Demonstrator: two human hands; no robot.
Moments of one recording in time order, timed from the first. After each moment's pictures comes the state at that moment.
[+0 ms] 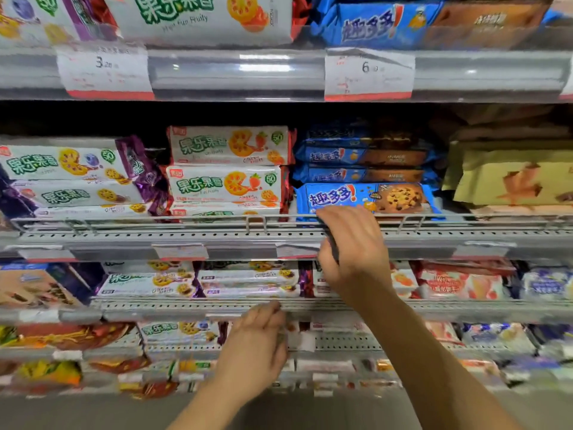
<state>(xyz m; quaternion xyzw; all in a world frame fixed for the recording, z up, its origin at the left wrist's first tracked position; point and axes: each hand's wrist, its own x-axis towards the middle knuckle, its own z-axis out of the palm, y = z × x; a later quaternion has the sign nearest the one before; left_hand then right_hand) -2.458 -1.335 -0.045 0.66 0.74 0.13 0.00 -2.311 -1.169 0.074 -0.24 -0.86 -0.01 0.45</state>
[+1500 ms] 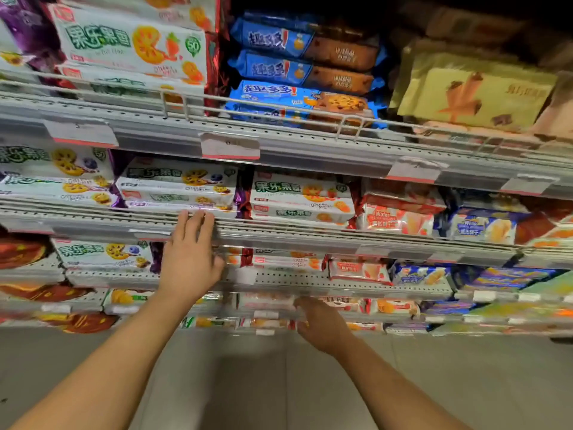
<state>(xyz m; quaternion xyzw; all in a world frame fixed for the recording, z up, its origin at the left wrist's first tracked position) -2.434 -1.302 -0.120 0.51 0.85 0.13 -0.02 -2.145 -1.198 -0.196 -0.40 -0.88 0.23 -0.09</state>
